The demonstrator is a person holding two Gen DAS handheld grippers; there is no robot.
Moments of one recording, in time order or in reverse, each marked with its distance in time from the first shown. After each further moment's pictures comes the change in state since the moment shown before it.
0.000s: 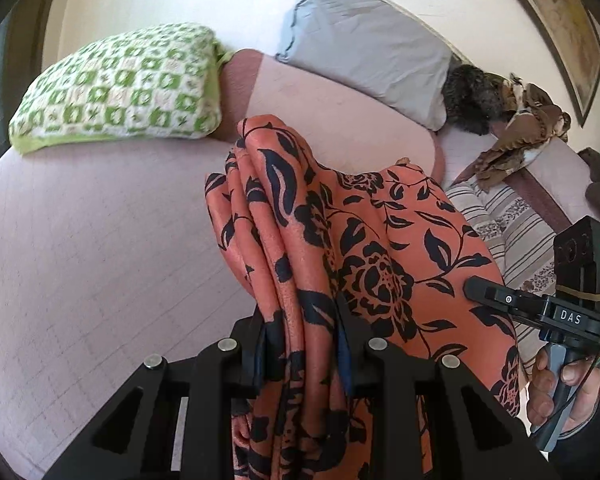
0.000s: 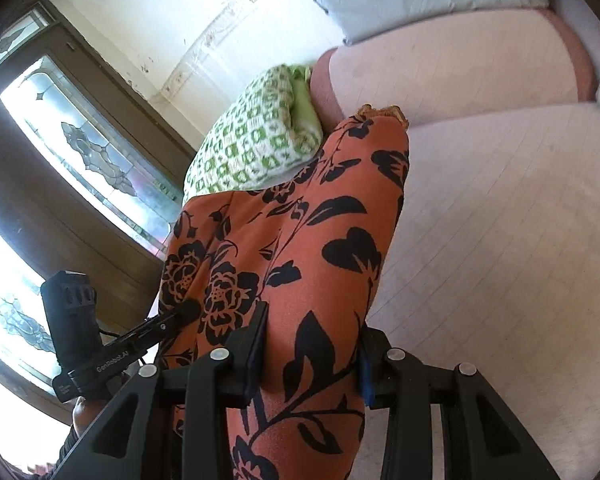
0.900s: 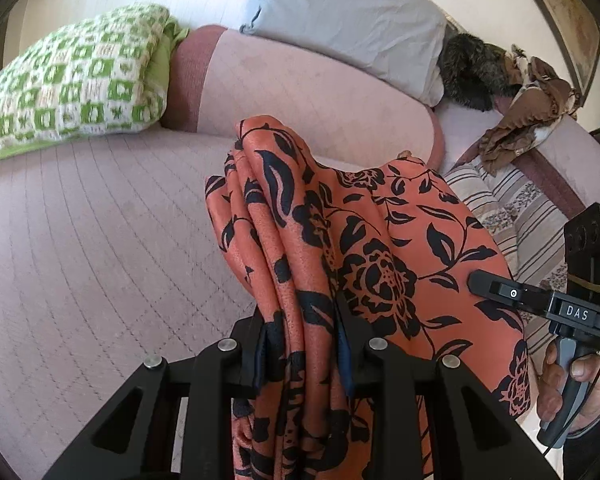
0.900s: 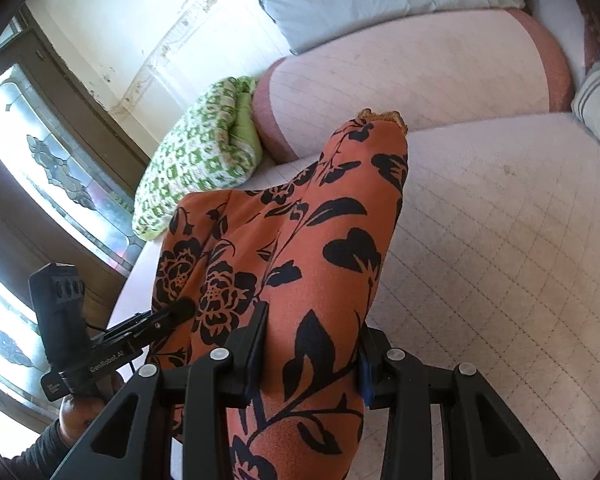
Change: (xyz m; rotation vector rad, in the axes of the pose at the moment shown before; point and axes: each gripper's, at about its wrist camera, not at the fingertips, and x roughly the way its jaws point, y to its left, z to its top) left arm 0.105 -0.008 0.018 0.040 0.079 0.035; right arm -0.015 -0.049 0.049 0.011 0.001 -0.093
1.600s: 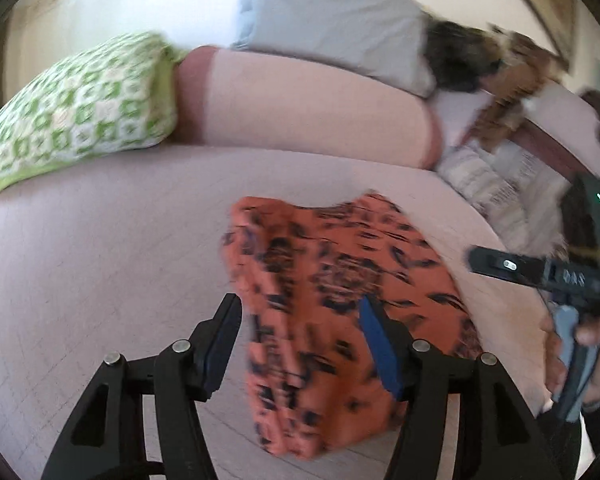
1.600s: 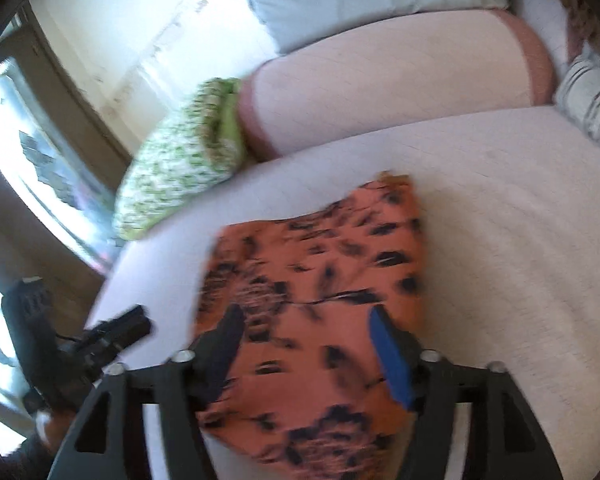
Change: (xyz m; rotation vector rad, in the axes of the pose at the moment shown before) left arm -0.031 0.002 -0.049 0.147 -0.054 0.045; right arm -0.008 0.018 -0.026 -0.002 -0.042 -0.023
